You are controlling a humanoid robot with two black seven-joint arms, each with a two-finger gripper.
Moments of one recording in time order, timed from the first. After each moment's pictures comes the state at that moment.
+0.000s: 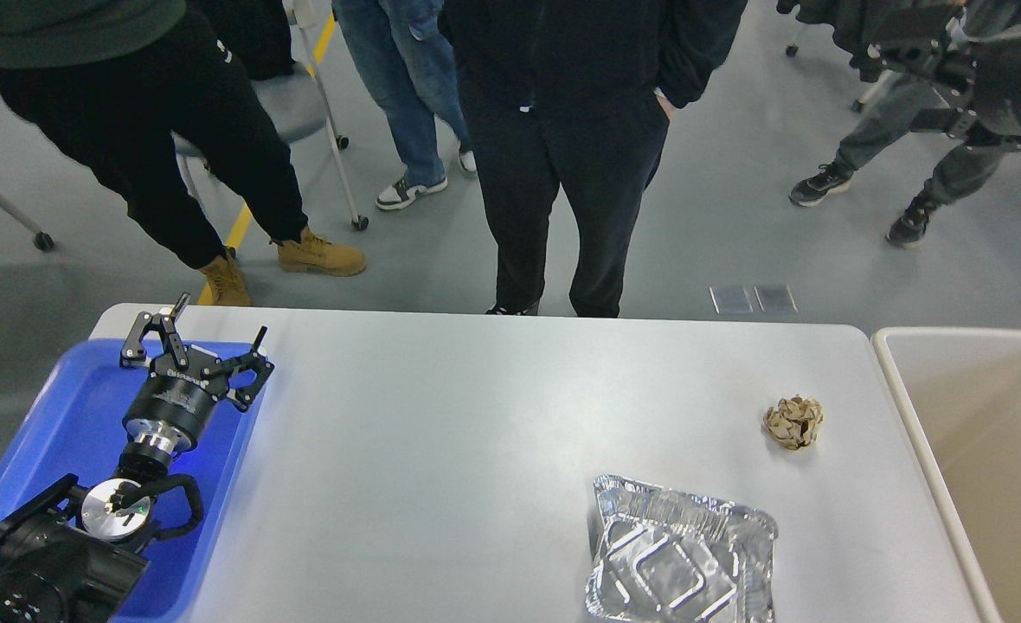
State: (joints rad) left arm -0.51 0.28 -1.02 -0.34 -0.22 -0.79 -0.19; right arm 1.92 -0.83 -0.54 1.09 -0.34 0.29 -0.12
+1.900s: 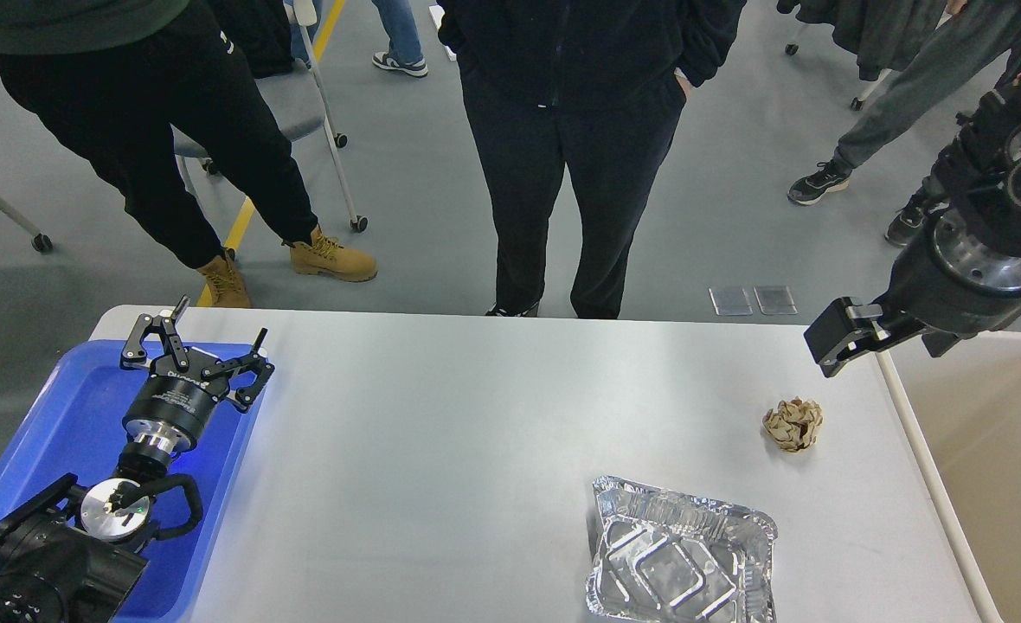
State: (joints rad) left arm -0.51 0.28 -1.02 -0.34 -0.22 -0.79 -0.19; right arm 2.34 -0.46 -1.24 1.56 -0.36 0.63 -0.12
